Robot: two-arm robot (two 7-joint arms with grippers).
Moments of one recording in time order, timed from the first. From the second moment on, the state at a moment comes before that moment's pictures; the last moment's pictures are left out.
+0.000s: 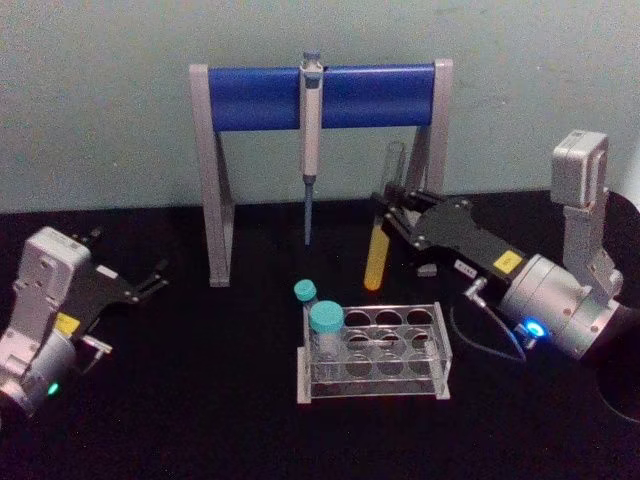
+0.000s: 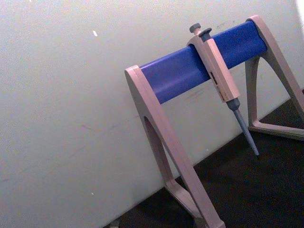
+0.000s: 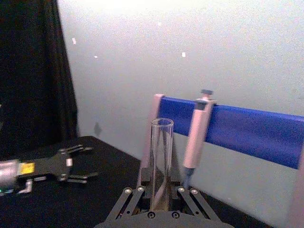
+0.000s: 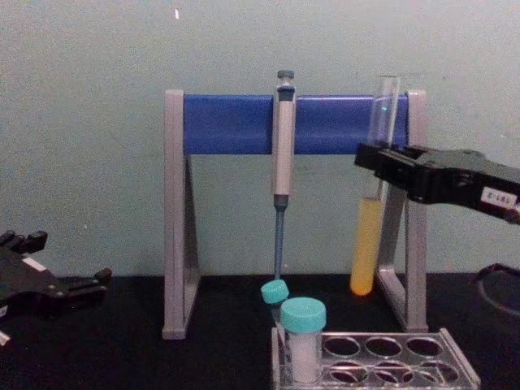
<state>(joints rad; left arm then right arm) -0.20 0.60 0.45 -1.41 -0.25 -0.12 0.03 0.26 0.44 -0.38 -1.55 0.55 -0.04 0.47</state>
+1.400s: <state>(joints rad) -0.20 0.60 0.45 -1.41 -0.25 -0.12 0.03 0.22 0.46 -0.31 -1.57 0.53 -0.03 0.46</state>
